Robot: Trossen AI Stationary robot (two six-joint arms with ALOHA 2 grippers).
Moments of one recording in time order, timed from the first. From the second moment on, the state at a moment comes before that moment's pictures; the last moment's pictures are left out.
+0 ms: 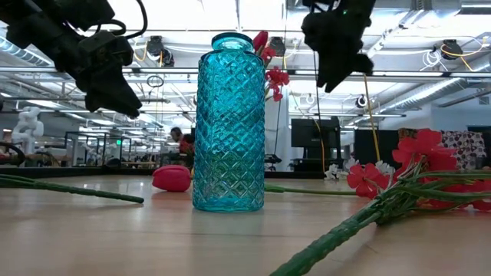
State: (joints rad) left arm 0.16 0.69 0.41 -0.36 -0.06 -0.43; right arm -0.21 1.46 1.33 -1.01 0.08 0.59
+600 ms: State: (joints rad) left arm 0.08 0.77 0.43 -0.39 -0.15 -0.93; right arm -0.06 1.27 1.03 -0.98 0.15 0.75
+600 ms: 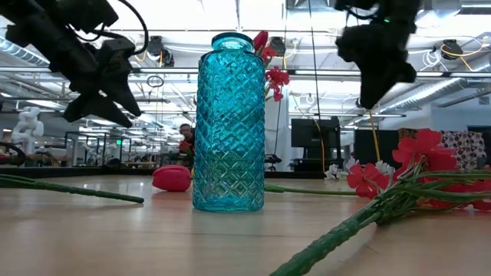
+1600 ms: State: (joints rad) left arm -0.38 1.50 1.05 -0.90 -0.42 -2.13; right arm -0.14 0.91 0.74 -0.95 0.02 0.56
